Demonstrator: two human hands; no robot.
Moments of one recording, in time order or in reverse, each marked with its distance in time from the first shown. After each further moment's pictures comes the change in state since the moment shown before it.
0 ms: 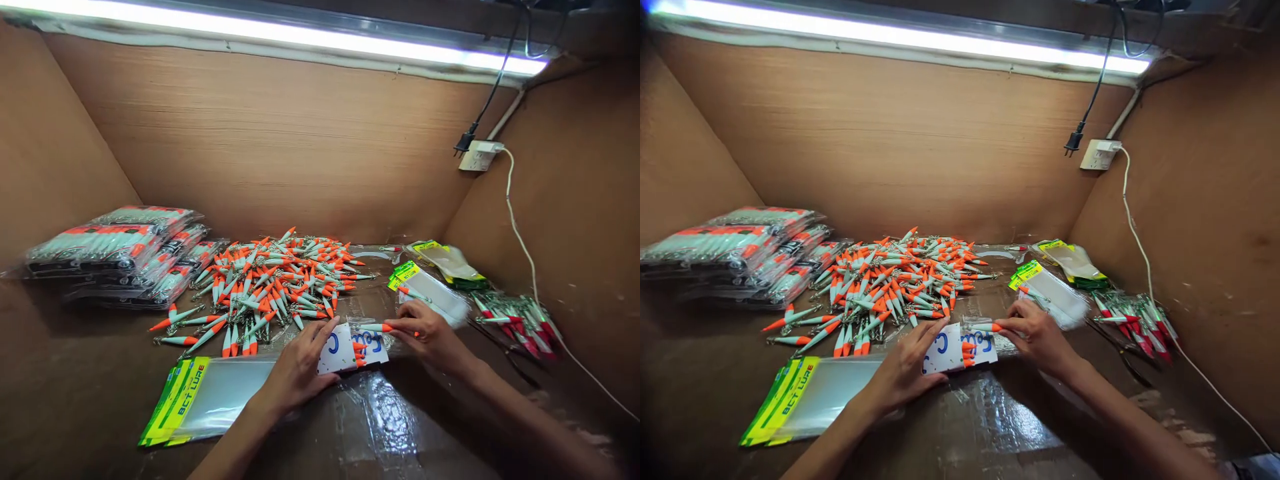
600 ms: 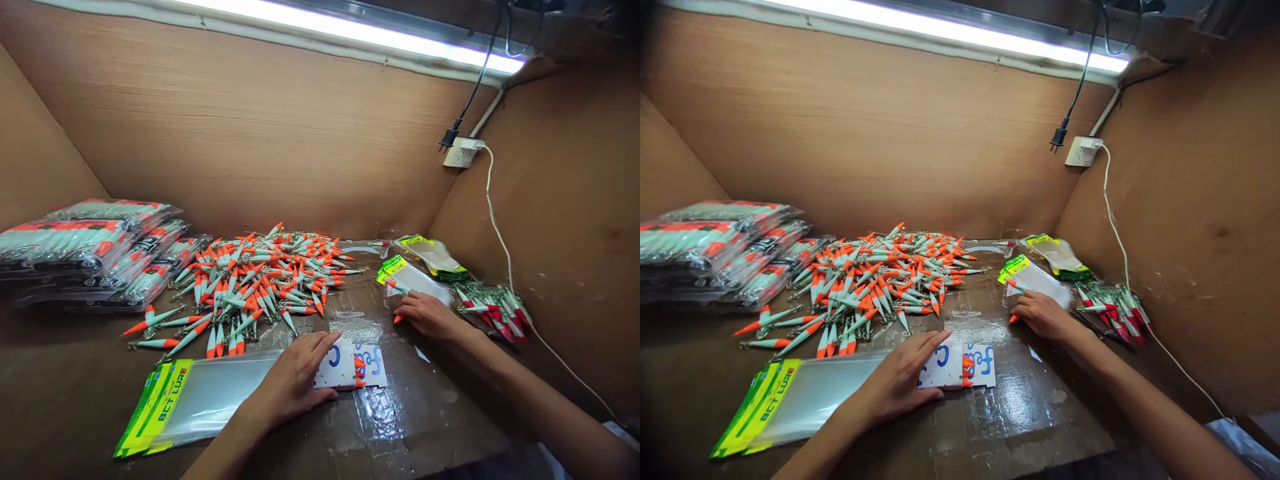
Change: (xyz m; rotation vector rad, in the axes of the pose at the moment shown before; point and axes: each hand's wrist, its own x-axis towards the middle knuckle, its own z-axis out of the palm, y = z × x) left_hand -0.004 0.003 0.008 -0.038 -0.164 0.090; right_hand -0.009 0.087 -0.033 -0.193 -0.276 -0.067
